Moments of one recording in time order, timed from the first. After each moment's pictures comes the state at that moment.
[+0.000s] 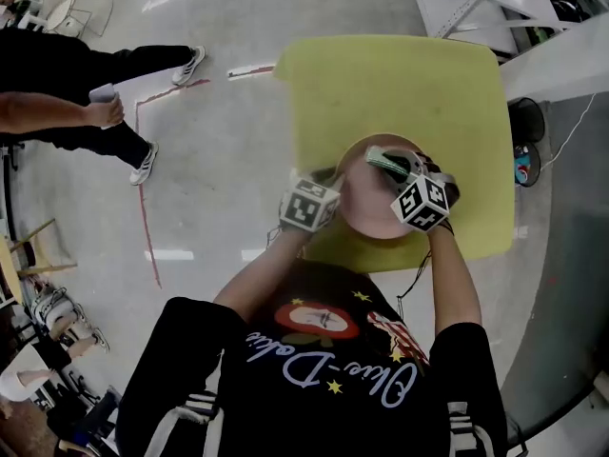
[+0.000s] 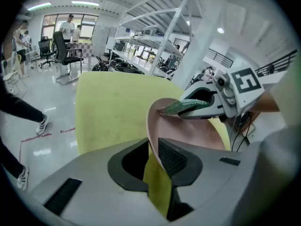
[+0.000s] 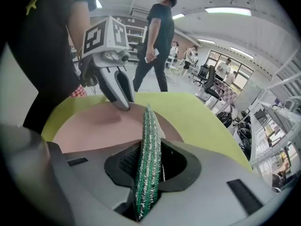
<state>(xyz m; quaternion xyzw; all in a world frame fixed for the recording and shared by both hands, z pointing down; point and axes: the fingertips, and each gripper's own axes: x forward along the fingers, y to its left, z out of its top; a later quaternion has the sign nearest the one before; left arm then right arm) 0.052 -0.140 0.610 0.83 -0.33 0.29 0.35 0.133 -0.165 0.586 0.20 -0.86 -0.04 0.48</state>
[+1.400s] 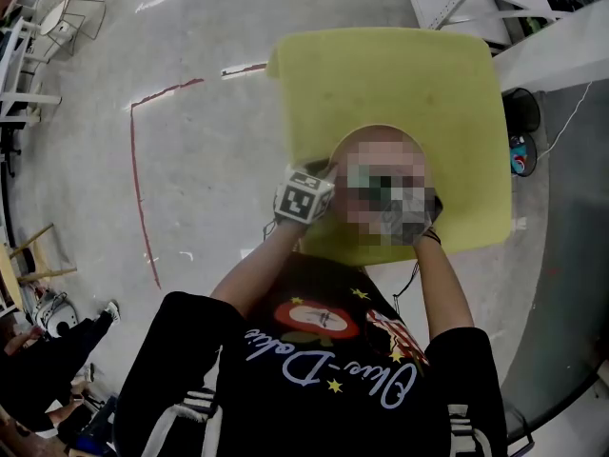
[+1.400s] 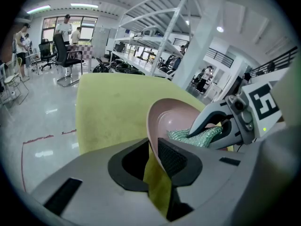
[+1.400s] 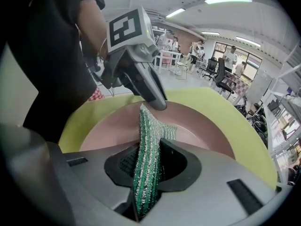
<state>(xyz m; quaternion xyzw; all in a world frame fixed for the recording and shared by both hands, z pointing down) 0.047 -0.145 0.614 0.83 -0.34 0.29 0.33 0.105 -0.096 0.612 0.15 -0.86 0.01 0.48</state>
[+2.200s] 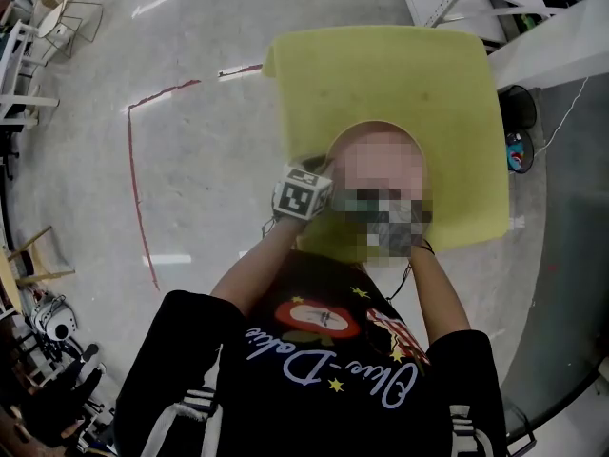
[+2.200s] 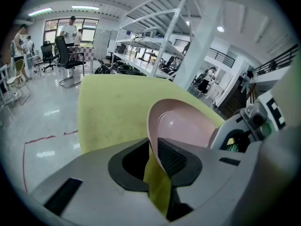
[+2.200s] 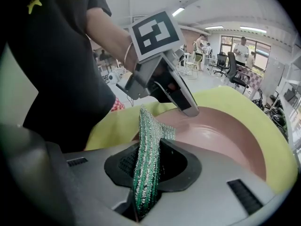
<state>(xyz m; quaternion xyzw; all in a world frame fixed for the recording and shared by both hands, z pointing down) 0.050 -0.142 0.611 0.83 -0.35 0.30 0.33 0.080 -0.035 0.607 0.07 -0.88 0.07 0.46</state>
